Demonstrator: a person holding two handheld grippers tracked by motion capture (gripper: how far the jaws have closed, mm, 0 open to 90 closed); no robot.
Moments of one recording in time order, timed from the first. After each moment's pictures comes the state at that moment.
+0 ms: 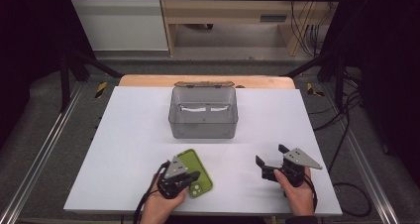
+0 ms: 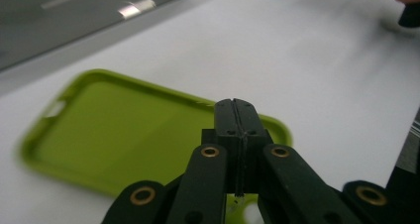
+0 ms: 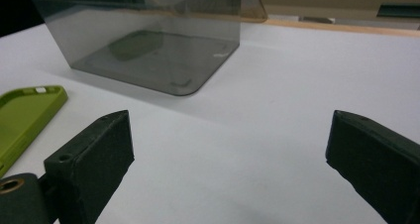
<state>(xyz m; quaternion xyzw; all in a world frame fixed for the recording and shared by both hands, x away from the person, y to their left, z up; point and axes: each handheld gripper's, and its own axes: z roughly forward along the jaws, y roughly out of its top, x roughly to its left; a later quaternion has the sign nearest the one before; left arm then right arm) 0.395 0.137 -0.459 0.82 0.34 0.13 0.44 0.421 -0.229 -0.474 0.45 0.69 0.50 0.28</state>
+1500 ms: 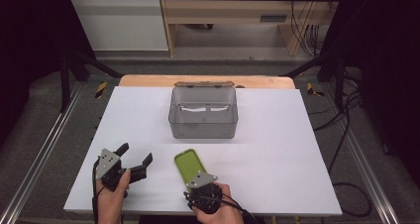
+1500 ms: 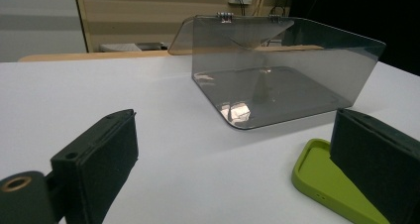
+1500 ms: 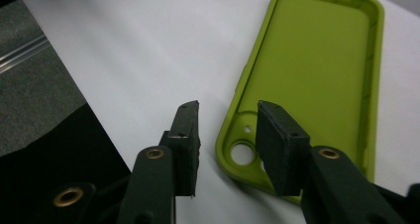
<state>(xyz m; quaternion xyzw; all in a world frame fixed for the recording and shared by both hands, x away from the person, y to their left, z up) 0.407 0.264 -0.457 0.65 0.44 0.30 0.54 0.366 -0.012 -0.469 0.33 0.87 0.36 0.12</state>
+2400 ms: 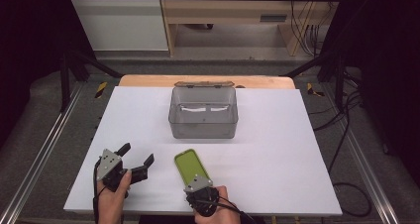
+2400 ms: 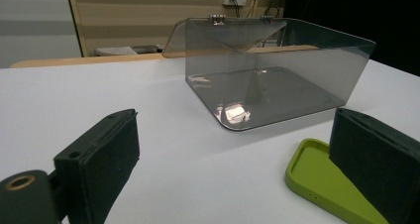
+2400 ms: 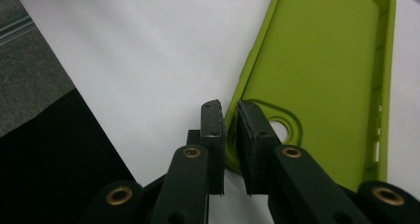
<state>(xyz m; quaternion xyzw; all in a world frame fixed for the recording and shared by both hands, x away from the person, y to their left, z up) 0.406 0.262 -0.456 0.66 0.42 0.30 0.55 0.362 -0.007 -0.476 0.32 0.87 0.34 0.14</state>
